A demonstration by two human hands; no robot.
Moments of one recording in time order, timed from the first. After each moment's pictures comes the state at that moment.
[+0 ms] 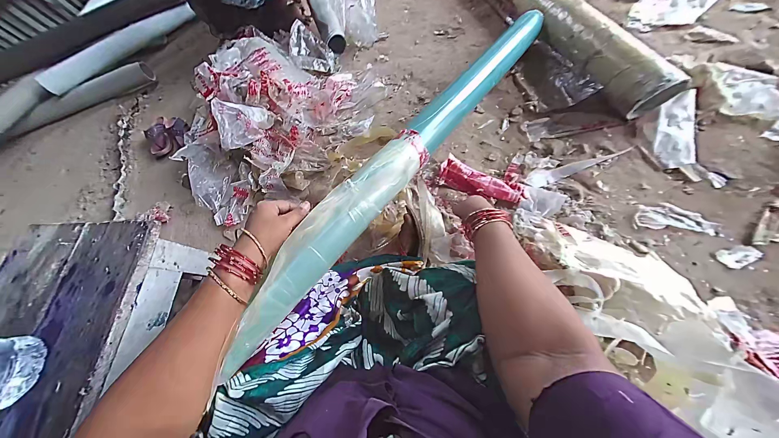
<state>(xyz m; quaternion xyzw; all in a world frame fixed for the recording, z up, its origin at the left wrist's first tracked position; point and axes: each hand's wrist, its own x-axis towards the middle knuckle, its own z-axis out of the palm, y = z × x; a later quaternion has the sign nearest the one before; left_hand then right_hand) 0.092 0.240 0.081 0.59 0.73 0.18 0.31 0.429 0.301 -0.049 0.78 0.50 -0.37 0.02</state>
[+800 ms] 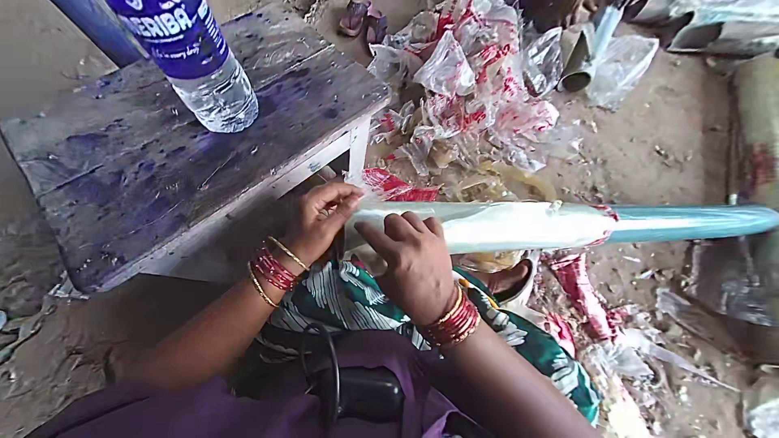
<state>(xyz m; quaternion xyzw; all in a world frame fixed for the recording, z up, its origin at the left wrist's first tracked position) -0.022 0.024 0.041 0.53 0.65 0.53 0.13 0.149 0.108 0.060 0.12 0.94 -0.05 -0.30</state>
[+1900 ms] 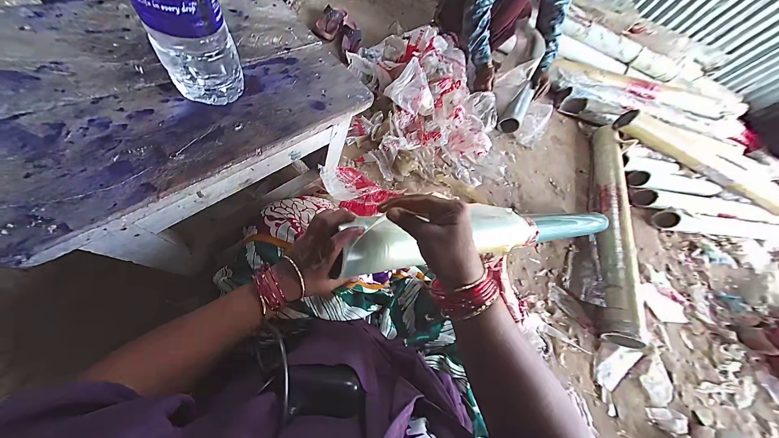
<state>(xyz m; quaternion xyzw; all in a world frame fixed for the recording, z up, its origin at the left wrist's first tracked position) 0.023 0.003 -0.017 0.68 0.55 0.48 -0.06 0.179 0.135 0.110 0.17 0.86 -0.37 -0.32</state>
